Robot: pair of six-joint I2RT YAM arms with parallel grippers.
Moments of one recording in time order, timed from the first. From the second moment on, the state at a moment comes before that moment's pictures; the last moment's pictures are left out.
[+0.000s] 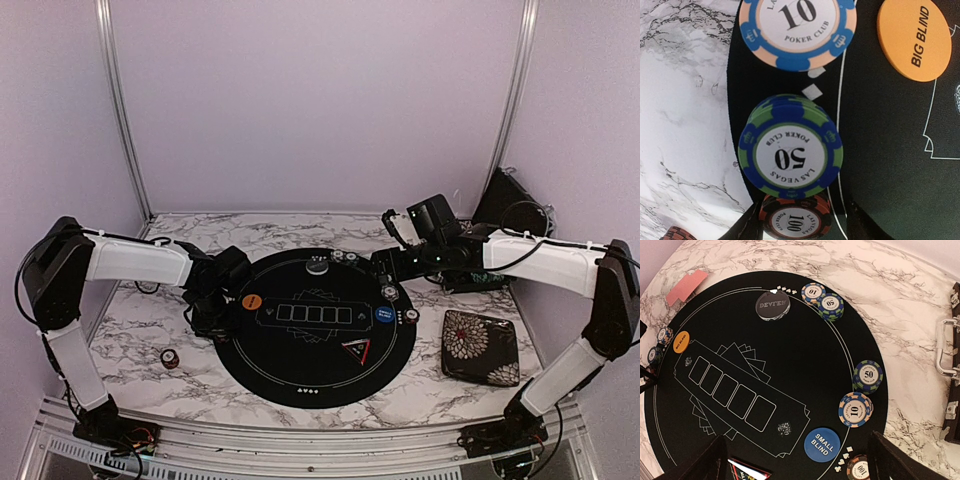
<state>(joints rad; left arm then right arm) -0.70 1.79 1.10 -0.76 -0.11 -0.78 0.60 1.52 1.10 -0.37 -0.03 0.23</state>
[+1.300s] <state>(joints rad) -0.71 1.44 0.94 -0.88 -0.17 -0.88 0.60 1.52 1.08 -0.36 -0.04 0.23</state>
